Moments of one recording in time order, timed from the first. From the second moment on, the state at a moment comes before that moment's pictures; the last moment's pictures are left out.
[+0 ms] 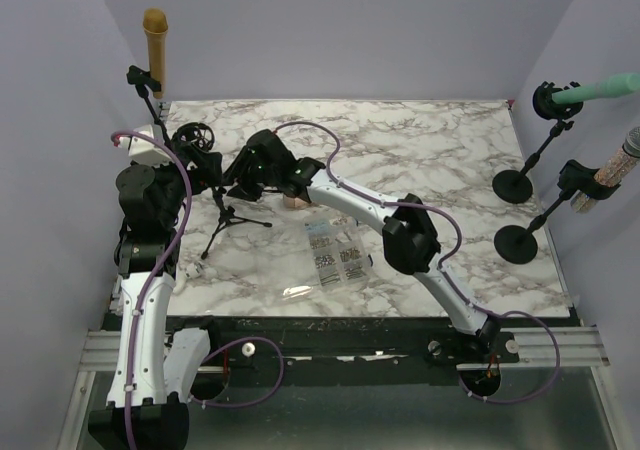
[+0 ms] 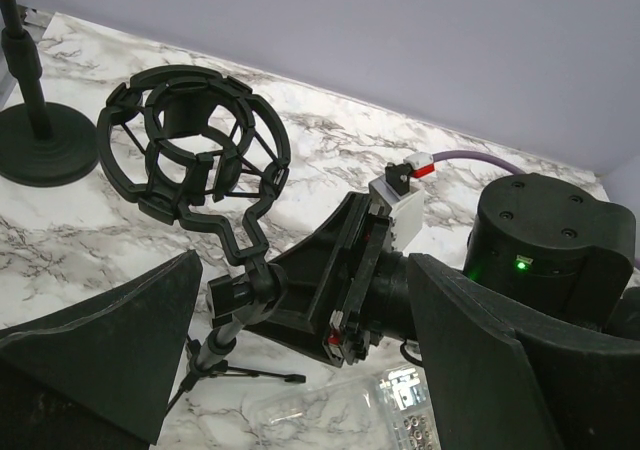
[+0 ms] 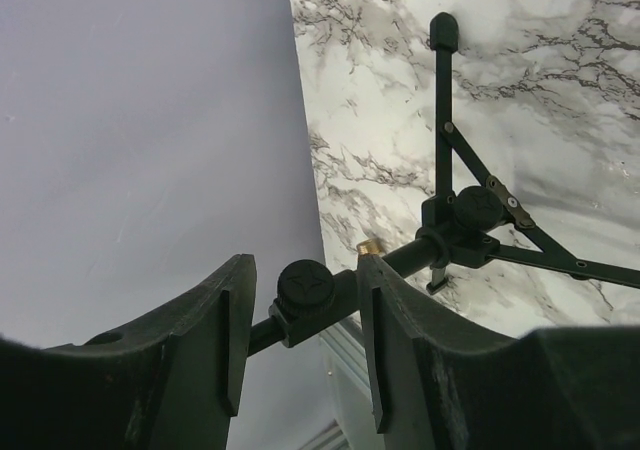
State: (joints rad) left arm 0.08 0.79 0.89 -0.21 0.19 -0.40; right arm 0.94 2.44 2.26 -0.33 -0.15 1.31
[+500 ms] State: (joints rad) left arm 0.08 0.79 0.89 -0.21 0.19 -0.40; right arm 0.95 2.42 2.12 -0.15 -0.18 1.35
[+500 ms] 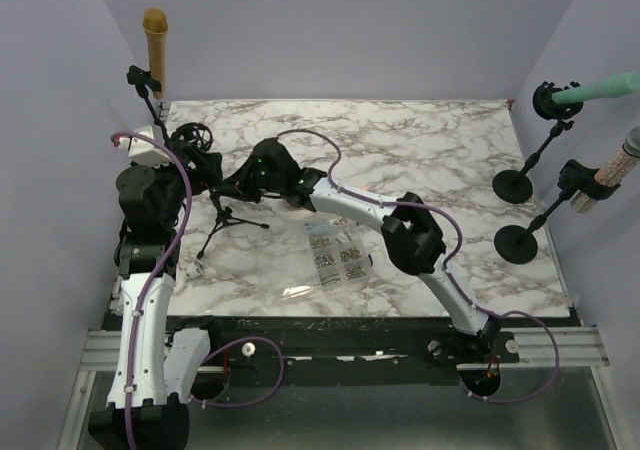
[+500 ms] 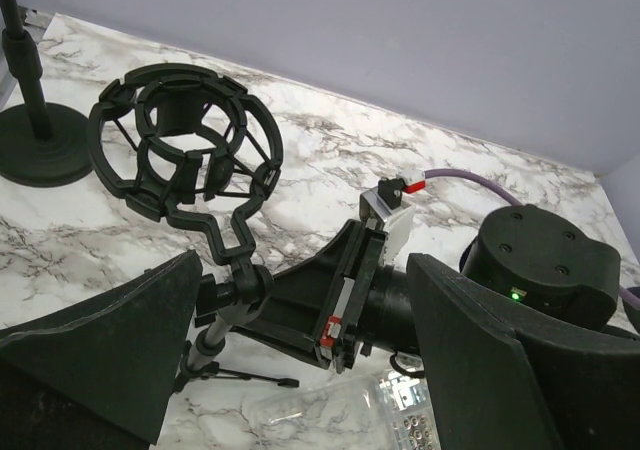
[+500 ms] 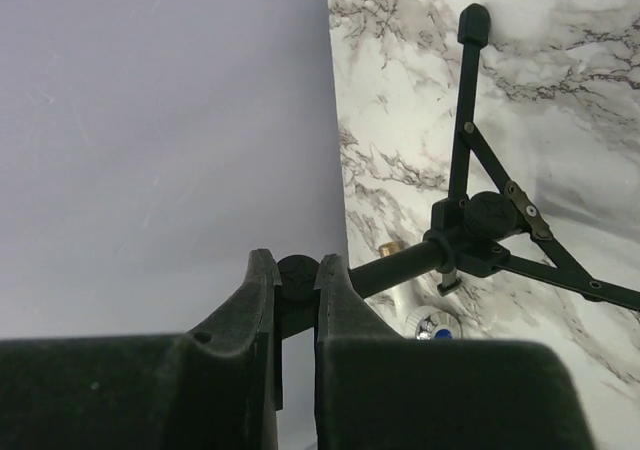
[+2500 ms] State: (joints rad) left arm 0.11 0.85 0.87 -0.18 0.23 -0.43; right arm 0.80 1.98 1.43 0.37 -0.36 1.03
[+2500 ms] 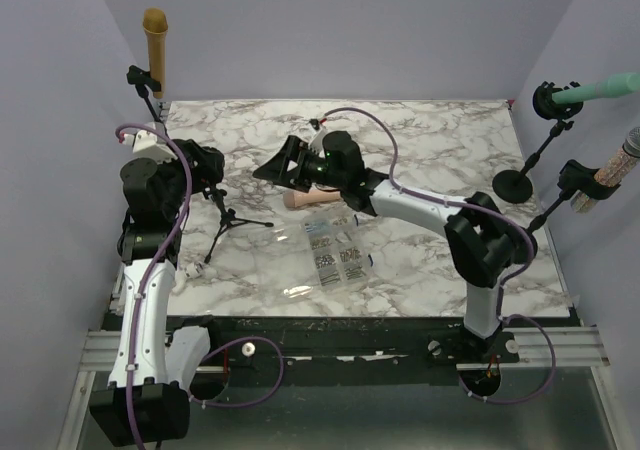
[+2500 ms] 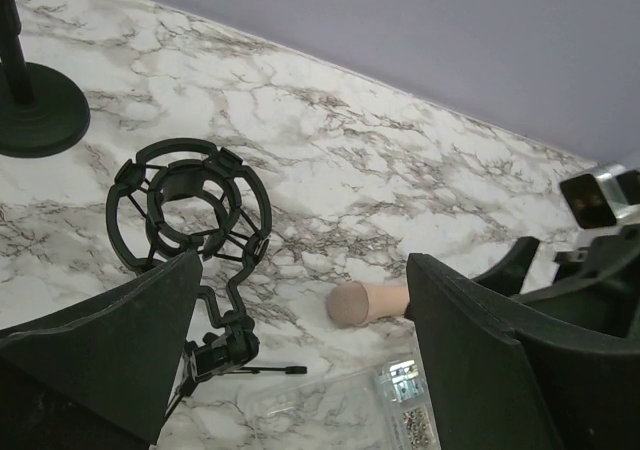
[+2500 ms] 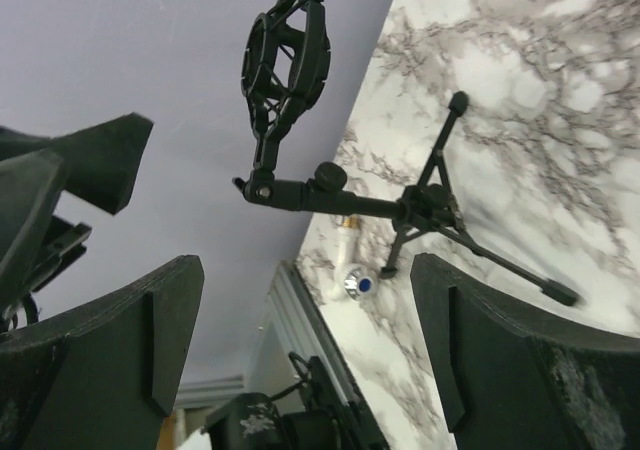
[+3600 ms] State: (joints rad) left arm 0.24 0.98 1.02 0.02 0.32 -0.48; right arm 0.78 1.15 0.90 -0.08 -0.02 0.39
